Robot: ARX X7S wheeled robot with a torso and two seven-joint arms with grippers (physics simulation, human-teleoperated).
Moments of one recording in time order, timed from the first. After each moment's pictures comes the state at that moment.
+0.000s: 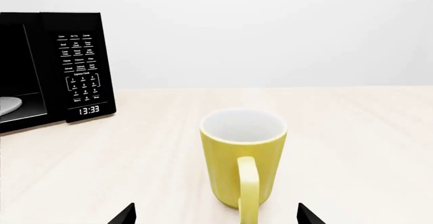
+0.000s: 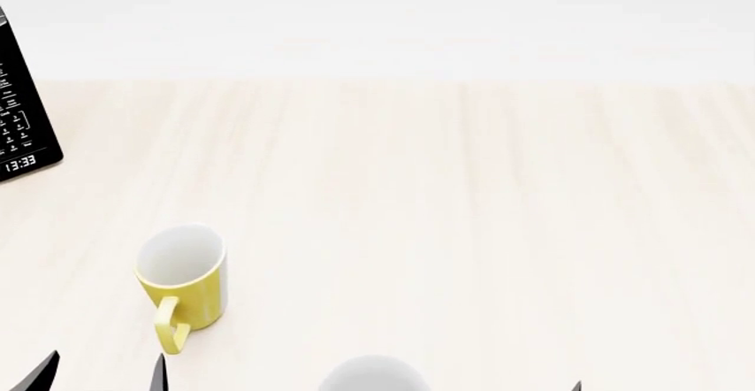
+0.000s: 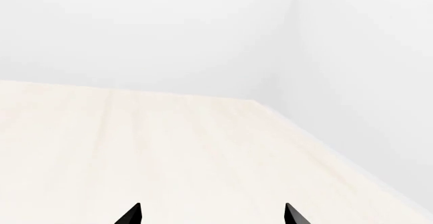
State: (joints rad) left arm -0.03 -0.14 0.08 -0.01 -0.13 0.01 -0.09; right arm -0.12 0.14 0.02 -0.31 -0.05 0.20 0.33
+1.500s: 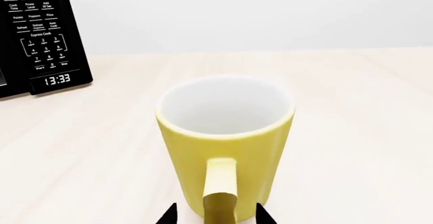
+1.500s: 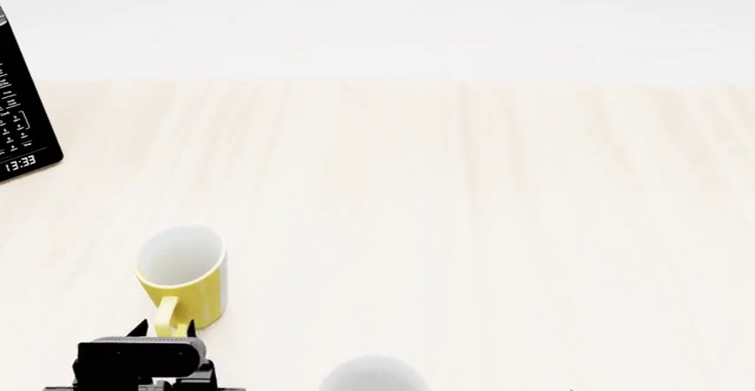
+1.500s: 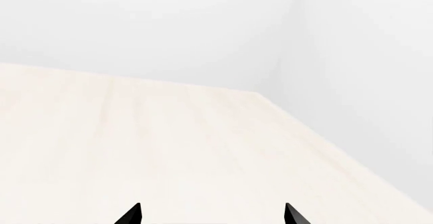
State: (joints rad) left arm -0.37 -0.07 0.21 -0.49 -0.13 0.02 -0.21; right arm -0.11 0.18 -0.04 -0.25 -0.03 0.19 0.38
